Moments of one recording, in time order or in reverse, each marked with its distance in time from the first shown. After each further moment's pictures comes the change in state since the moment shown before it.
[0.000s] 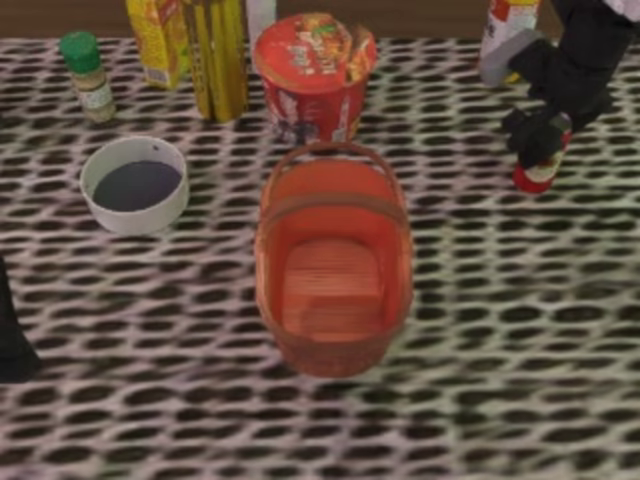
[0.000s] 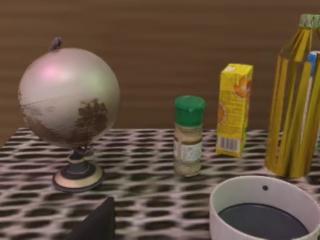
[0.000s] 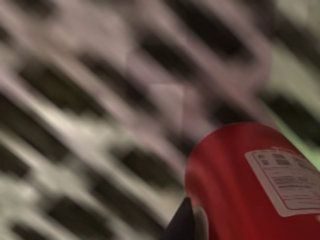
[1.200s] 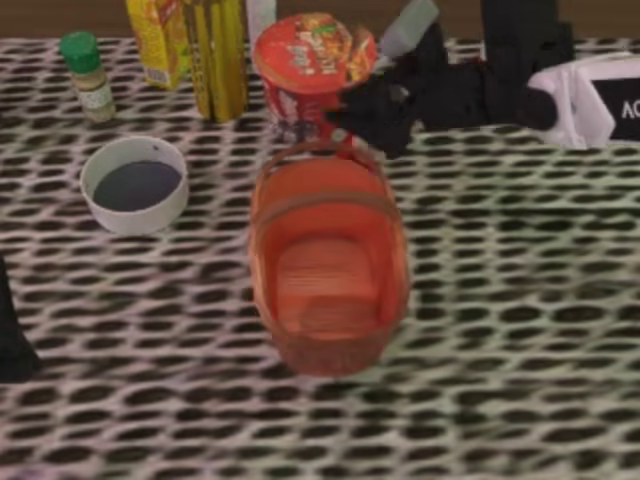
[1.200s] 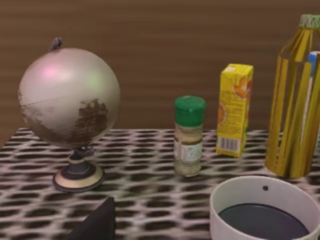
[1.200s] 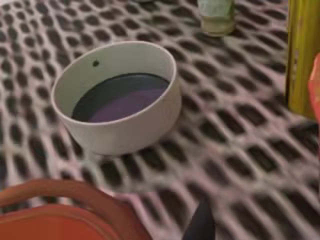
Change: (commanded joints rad) left arm 0.000 0.000 0.000 0.000 0.000 0.000; right arm 0.189 -0.364 -0.873 1.433 -0.749 0.381
